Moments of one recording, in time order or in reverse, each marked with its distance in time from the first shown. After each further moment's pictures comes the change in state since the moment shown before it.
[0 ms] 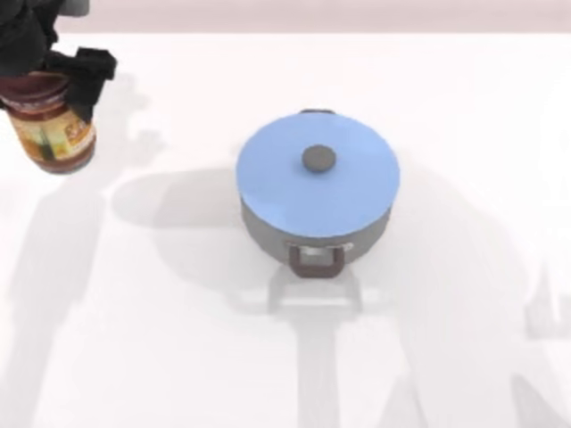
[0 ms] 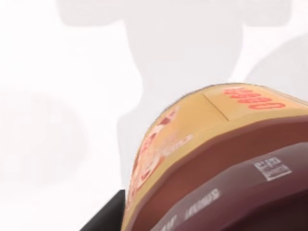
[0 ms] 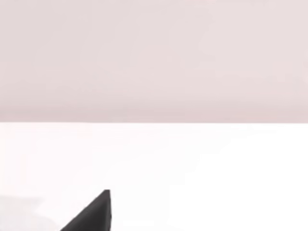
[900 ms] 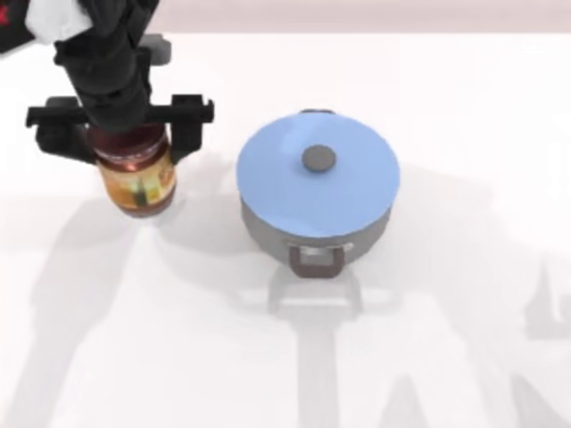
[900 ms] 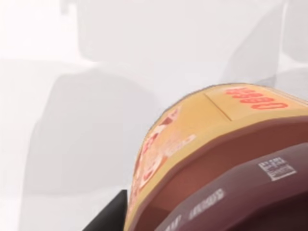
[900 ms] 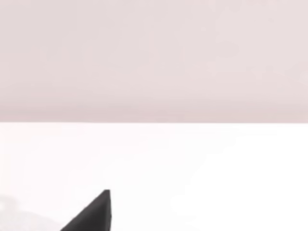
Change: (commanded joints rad) left arm -0.225 -0.061 -0.253 0.191 -0.084 -0.411; right arm 0.000 0.000 0.000 0.000 0.000 0.000
